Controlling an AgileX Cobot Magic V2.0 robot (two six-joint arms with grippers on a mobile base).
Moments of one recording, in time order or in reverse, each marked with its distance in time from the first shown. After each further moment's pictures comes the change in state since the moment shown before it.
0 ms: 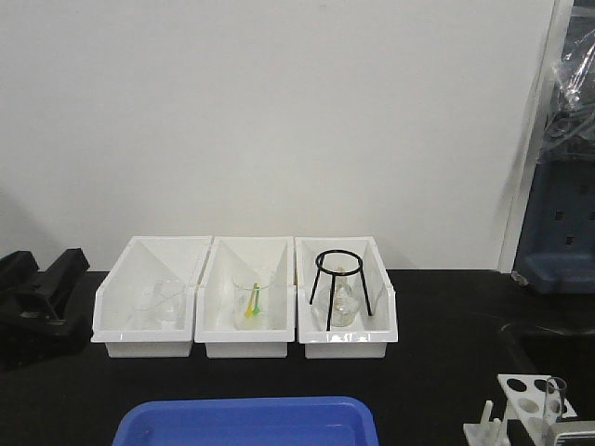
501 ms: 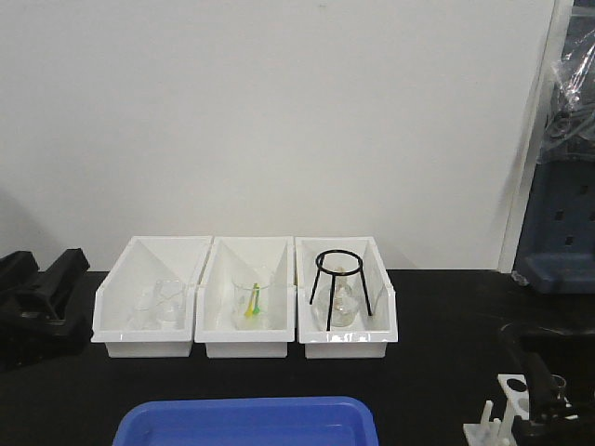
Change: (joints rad) left arm 0.000 0.000 0.000 0.000 0.000 0.000; right arm 0.000 -0.386 -0.059 0.001 0.233 -0.055
